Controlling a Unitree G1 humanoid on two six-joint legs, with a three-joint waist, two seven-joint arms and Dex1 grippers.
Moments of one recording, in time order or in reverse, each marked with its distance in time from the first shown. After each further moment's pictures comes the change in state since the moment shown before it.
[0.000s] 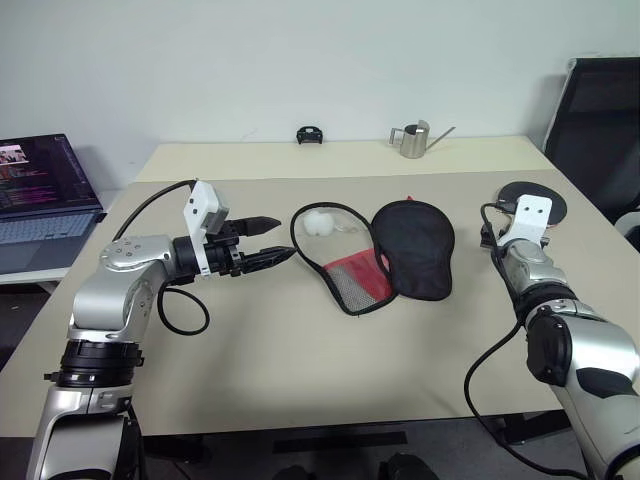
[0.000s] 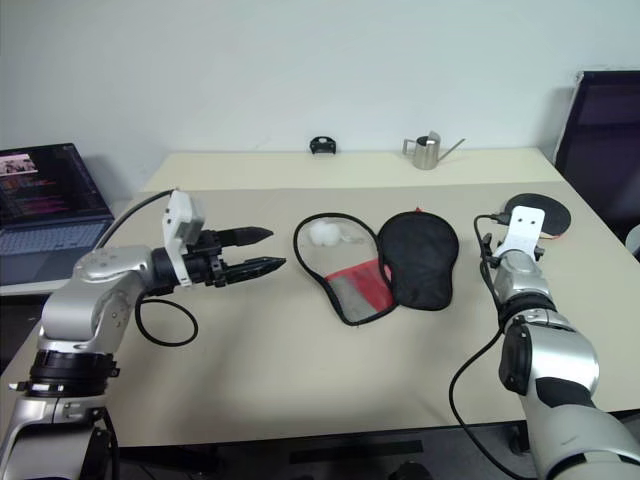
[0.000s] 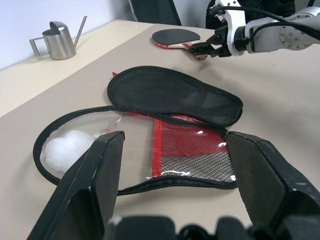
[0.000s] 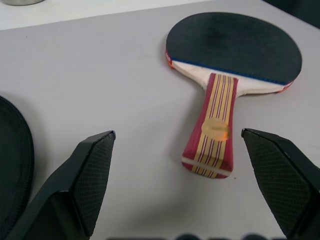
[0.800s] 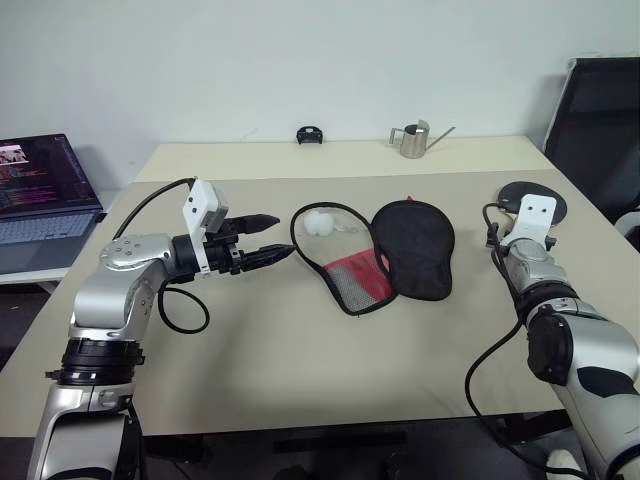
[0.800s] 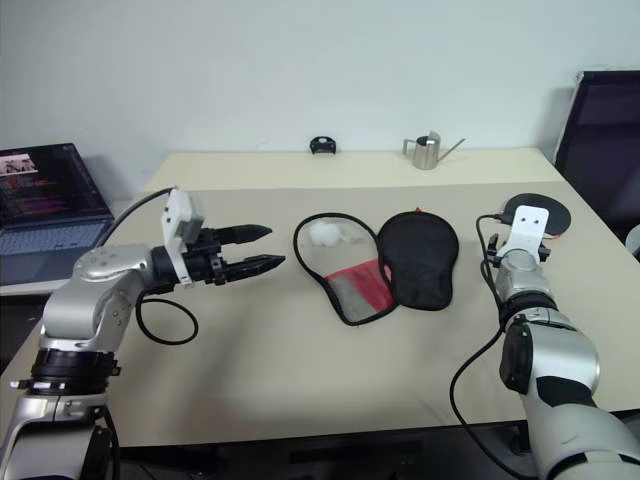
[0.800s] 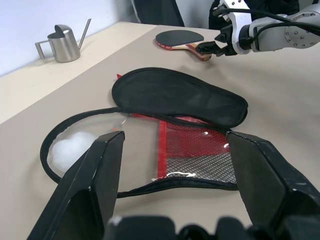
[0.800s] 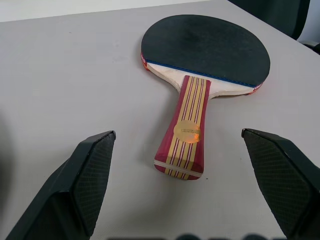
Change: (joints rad) left arm -0.009 -0.002 -0.001 0.018 0.007 -0.024 0.003; right arm -0.001 -0.004 -0.008 0.000 -0.019 0.014 -0.058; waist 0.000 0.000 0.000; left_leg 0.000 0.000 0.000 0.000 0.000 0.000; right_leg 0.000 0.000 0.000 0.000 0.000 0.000
